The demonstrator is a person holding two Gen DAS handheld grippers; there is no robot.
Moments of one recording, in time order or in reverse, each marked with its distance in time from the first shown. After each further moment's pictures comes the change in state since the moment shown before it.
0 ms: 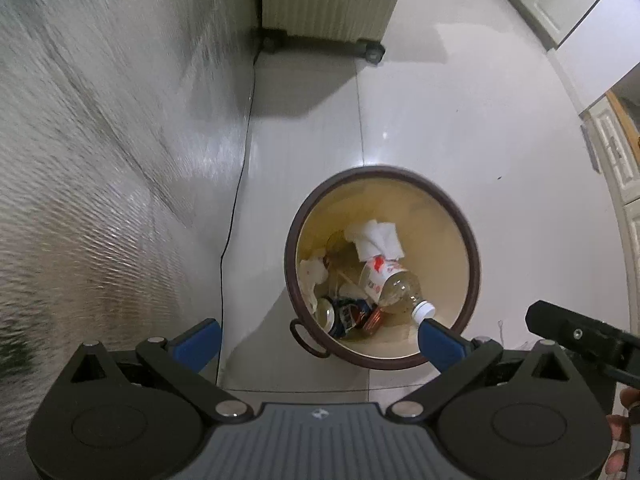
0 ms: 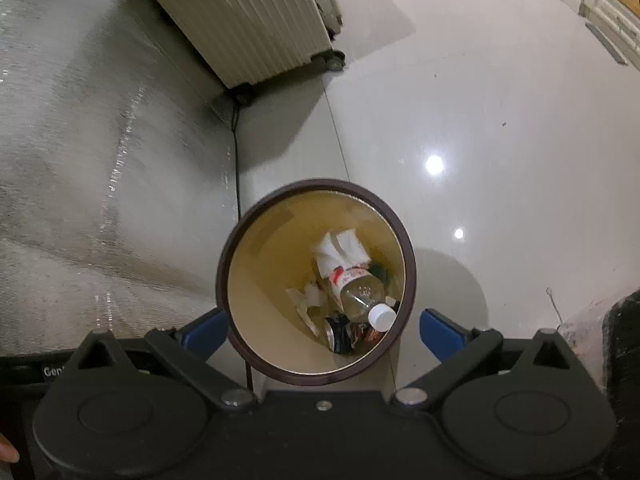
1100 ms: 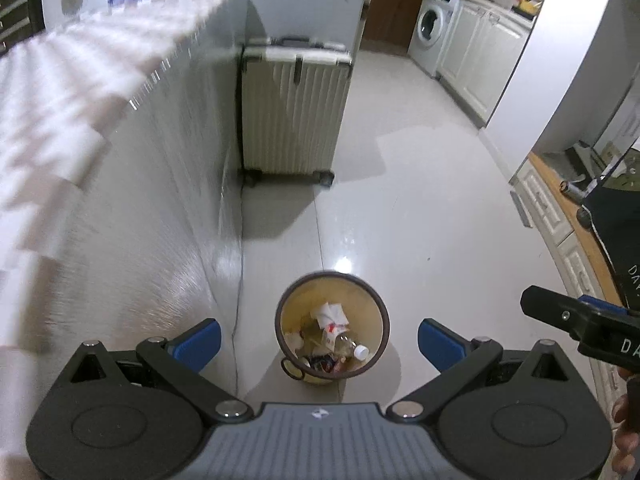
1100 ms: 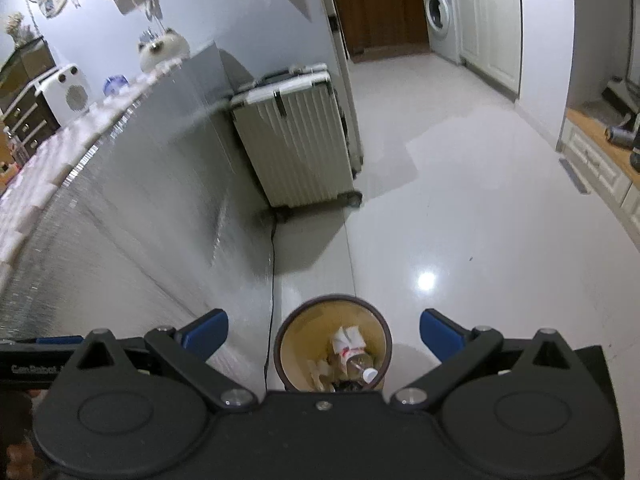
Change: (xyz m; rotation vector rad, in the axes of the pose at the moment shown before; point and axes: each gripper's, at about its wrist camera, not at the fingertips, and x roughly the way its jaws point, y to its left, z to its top) left arm -0.289 -0.030 -0.072 0.102 -0.338 -0.042; right arm -0.284 0.062 -0.038 -0.134 -0.355 -0.018
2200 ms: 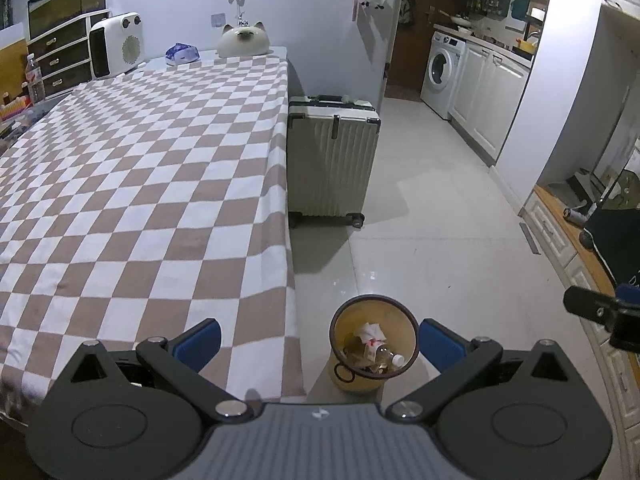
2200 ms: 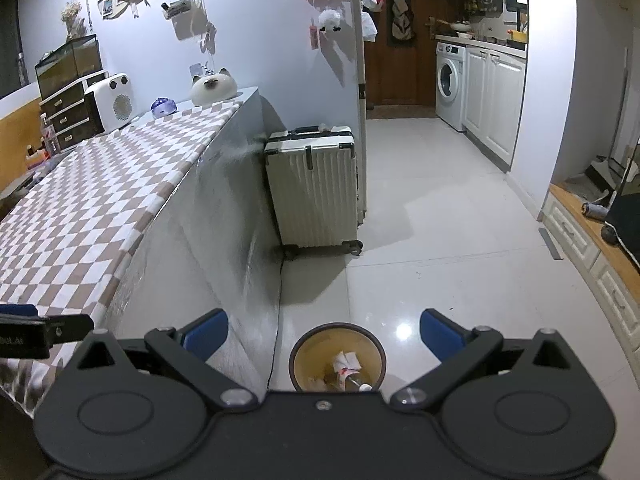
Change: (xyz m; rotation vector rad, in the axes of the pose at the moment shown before) left arm -0.151 0.075 -0.036 0.009 -0.122 0.057; right arm -0.150 0.097 -0.025 -0.136 -0.131 -0.067
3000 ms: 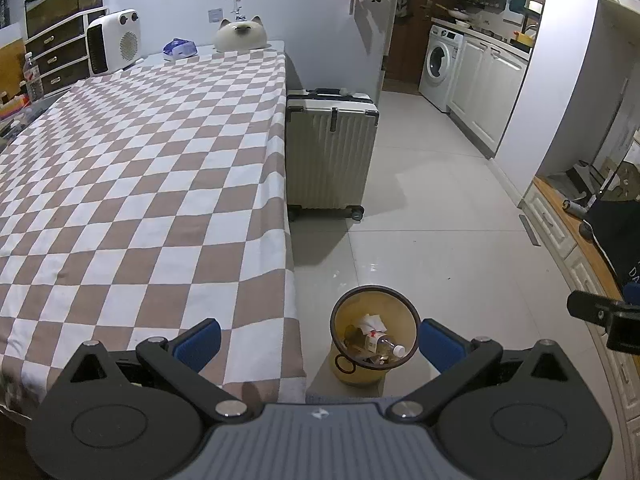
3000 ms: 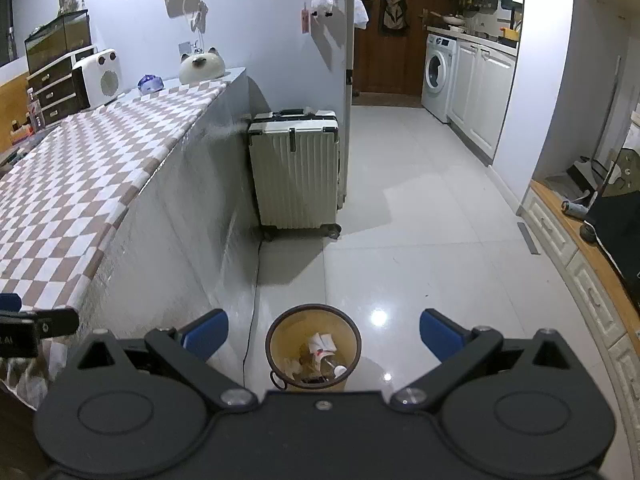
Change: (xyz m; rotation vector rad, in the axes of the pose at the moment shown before) left arm -0.003 -0.001 -0.009 0.009 0.015 0.001; right arm -0.007 0.004 -0.006 -0.037 0.057 -0.071
